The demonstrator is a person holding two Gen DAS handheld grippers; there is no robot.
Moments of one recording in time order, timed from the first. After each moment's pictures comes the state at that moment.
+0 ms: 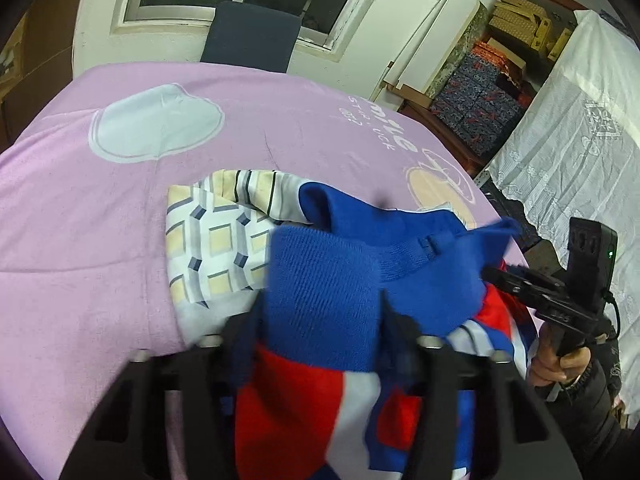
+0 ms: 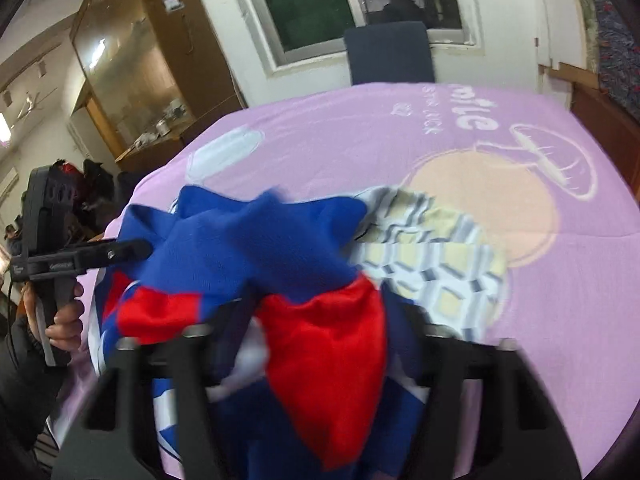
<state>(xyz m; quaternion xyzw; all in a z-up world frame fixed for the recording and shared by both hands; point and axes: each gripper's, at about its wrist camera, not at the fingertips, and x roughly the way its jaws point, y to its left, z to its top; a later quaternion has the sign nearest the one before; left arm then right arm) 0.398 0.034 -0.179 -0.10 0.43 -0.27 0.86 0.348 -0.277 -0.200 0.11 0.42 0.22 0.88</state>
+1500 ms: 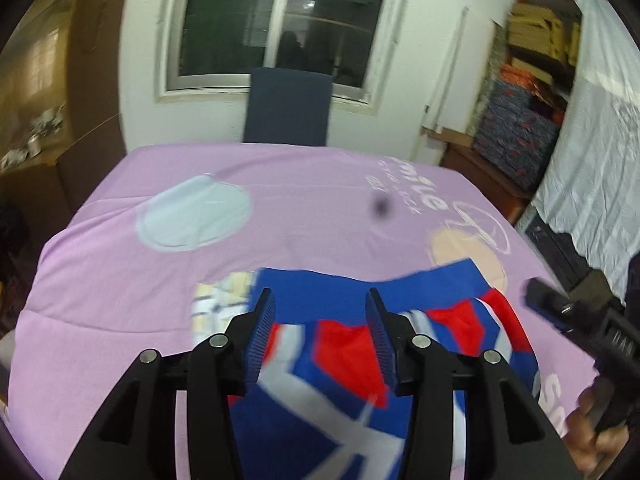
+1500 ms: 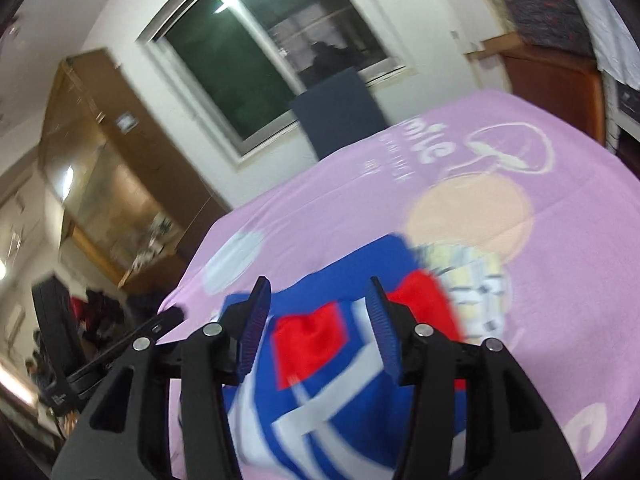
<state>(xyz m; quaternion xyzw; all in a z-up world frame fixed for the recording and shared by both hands) 0.377 -0.021 -0.117 -0.04 0.34 -0.15 0.93 0.334 -0.270 -0.155 0.27 0.33 0.13 0.89</state>
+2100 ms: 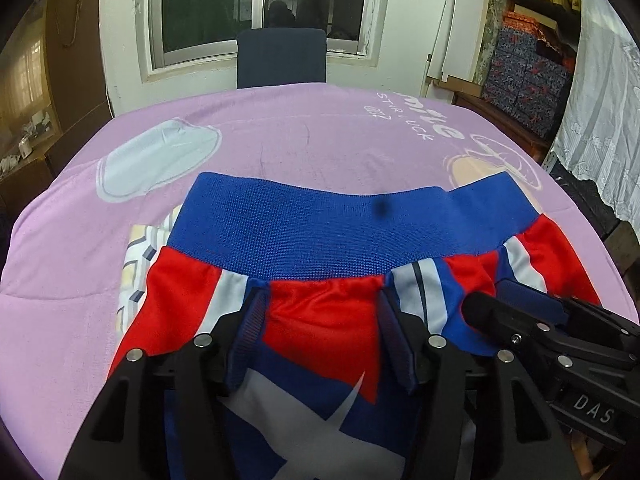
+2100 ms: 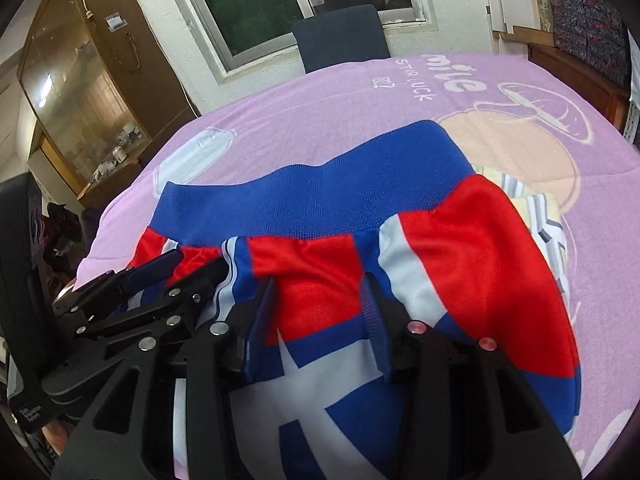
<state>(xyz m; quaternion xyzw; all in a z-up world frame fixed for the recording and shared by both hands) 0.401 -0.060 -0.199 0.01 0.39 -0.14 0.91 0.361 -0.218 -0.219 0.16 0.43 0.11 0.88</state>
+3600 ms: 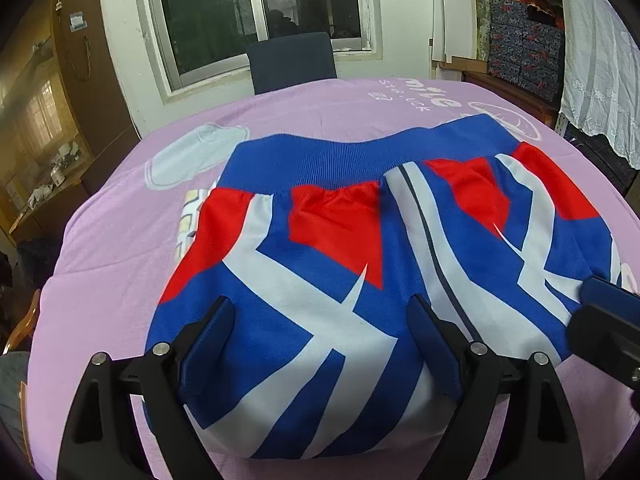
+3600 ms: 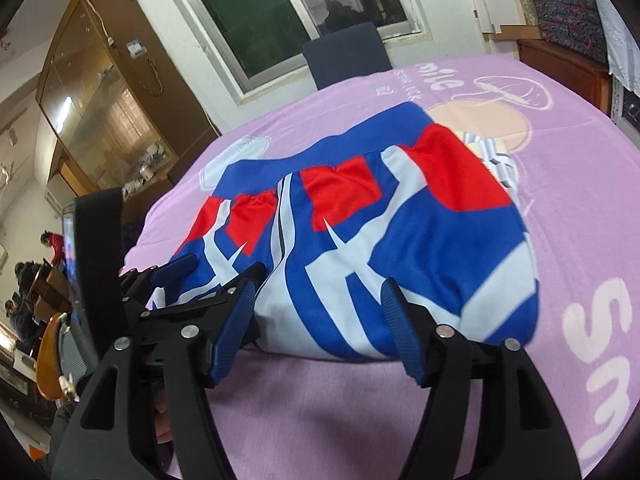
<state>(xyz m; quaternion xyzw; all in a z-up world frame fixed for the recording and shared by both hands) 0.328 -0.056 -0.197 0.09 0.37 -0.09 0.92 0.245 -0.226 -0.187 0.22 0.39 0.13 0.89</state>
